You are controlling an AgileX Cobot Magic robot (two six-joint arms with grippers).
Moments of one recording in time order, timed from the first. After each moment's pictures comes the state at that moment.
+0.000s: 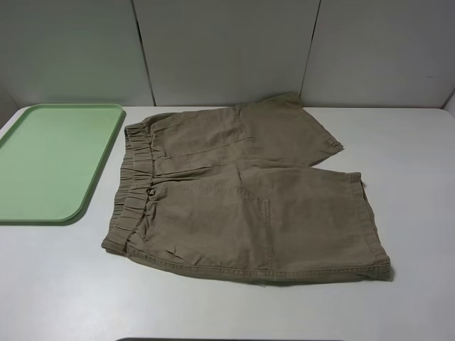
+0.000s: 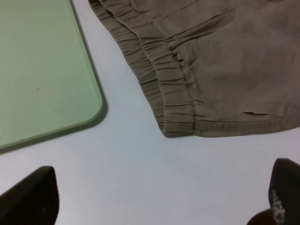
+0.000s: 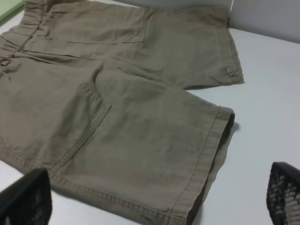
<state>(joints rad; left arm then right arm) -0.24 -0.01 -0.49 -0.02 1.05 0.05 0.38 -0.01 -0.50 0.02 1.03 -0.01</state>
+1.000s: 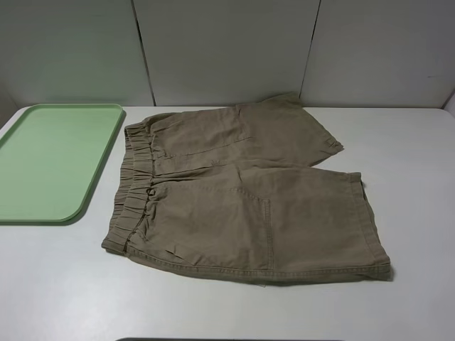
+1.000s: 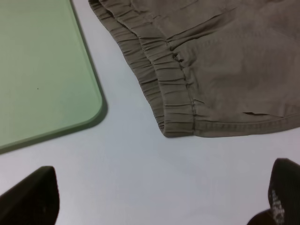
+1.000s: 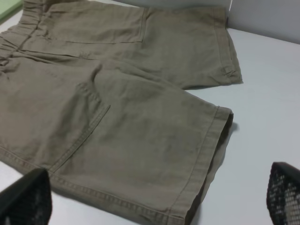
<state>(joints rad) -0.25 -0.01 -0.49 -0.02 1.05 0.05 0.38 -0.01 -0.50 0.02 1.03 -0.01</state>
